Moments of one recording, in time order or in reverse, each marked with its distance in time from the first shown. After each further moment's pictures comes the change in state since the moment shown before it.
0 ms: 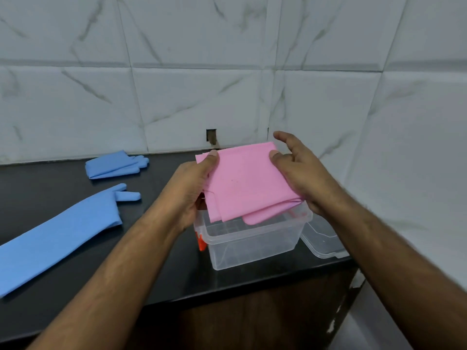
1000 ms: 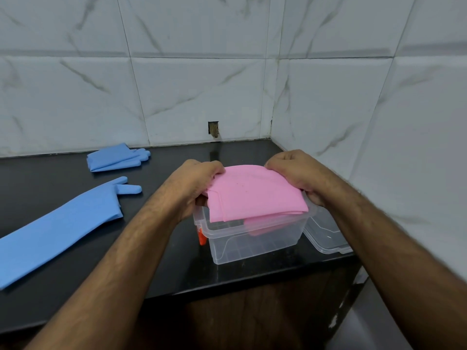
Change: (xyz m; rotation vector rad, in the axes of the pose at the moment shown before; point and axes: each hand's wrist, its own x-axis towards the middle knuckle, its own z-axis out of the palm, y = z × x) left_hand 0.009 -0.002 0.000 0.344 0.016 -0.147; right_hand 0.015 0.010 0.003 -0.138 -0.183 0.246
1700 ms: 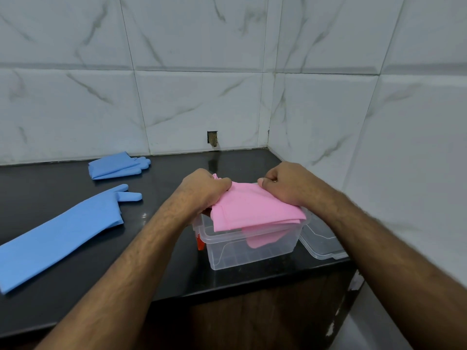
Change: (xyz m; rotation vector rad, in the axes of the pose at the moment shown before) left_hand -0.002 0.005 0.011 0.453 0.051 0.076; right_hand -0.003 -0.007 0.002 -0.680 0.003 -0.147
